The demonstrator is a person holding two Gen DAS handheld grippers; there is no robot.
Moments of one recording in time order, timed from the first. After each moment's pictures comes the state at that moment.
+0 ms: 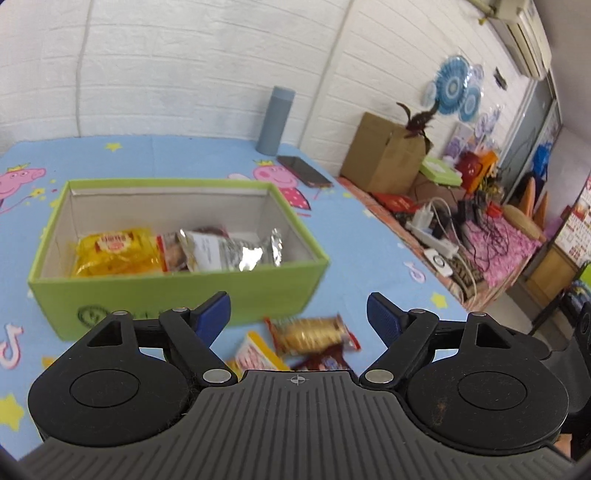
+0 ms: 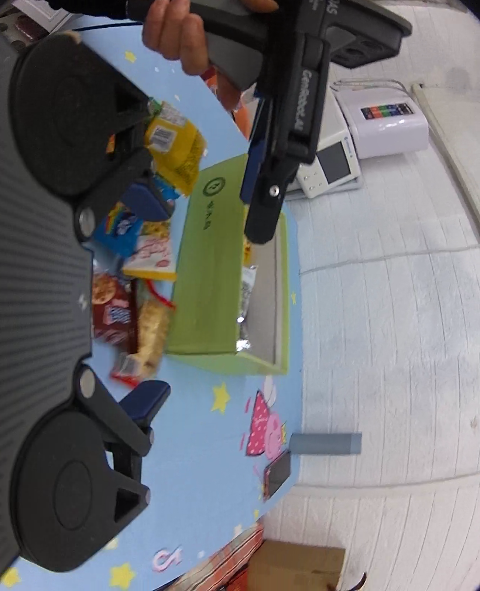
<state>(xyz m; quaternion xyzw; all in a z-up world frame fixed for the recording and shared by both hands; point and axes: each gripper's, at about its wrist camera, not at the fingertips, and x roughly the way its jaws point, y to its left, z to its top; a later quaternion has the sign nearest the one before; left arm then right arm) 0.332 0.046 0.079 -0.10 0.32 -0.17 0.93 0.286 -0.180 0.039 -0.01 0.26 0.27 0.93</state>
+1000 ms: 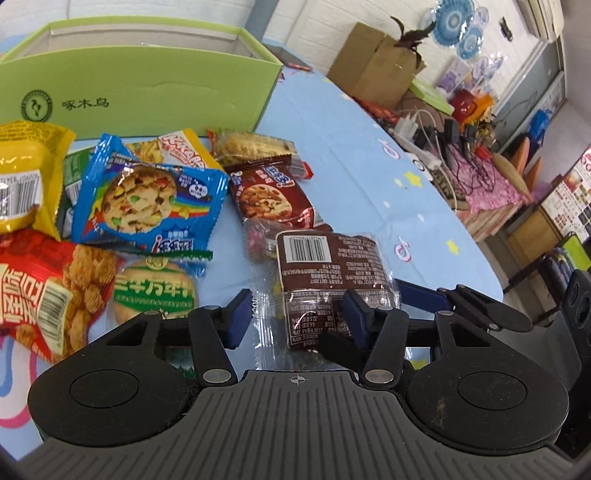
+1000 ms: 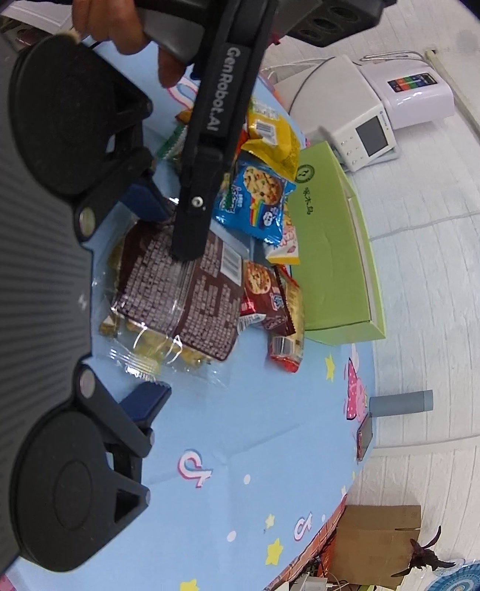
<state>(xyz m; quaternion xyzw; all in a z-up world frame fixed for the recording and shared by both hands) 0.267 -0.003 -0.015 -0.13 0.43 -0.19 0.87 0.221 -0.202 -0.032 0.02 0.33 0.24 0.91</state>
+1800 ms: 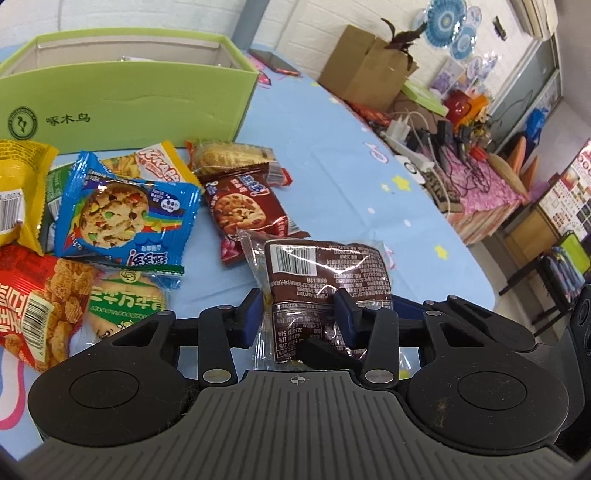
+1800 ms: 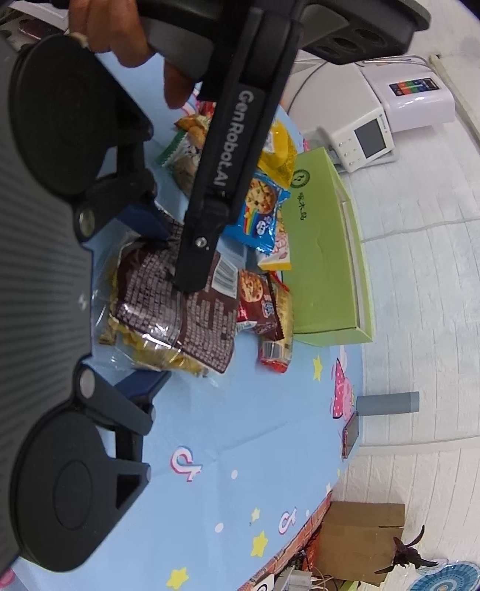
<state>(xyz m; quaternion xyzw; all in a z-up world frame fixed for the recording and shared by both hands) 0.266 -0.020 -0.001 -0.13 0.42 -0.20 0.87 0.209 -0.197 -0.019 0.00 0.31 0.22 0.92</state>
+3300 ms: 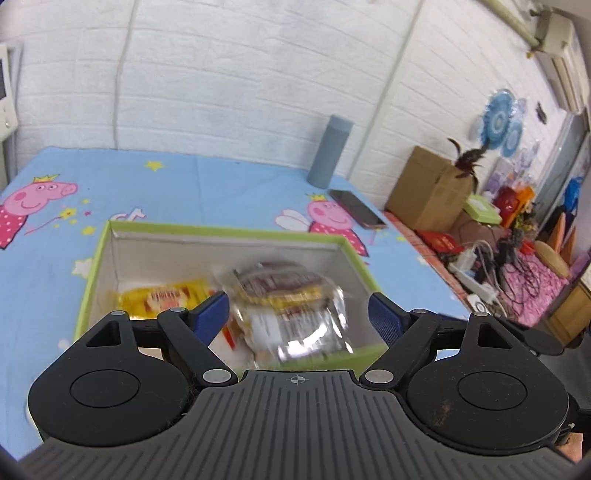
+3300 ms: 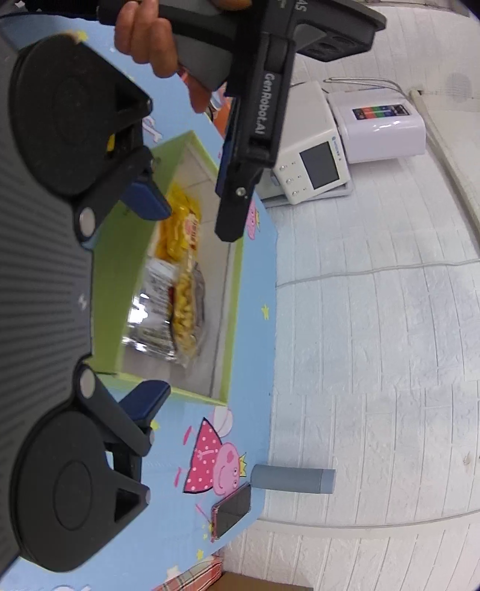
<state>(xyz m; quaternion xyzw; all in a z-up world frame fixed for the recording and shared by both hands) 0.397 0.104 0.087 -0.13 0.30 -0.12 0.94 0.378 -0.131 0.060 -0.02 0.24 0.32 0.92</state>
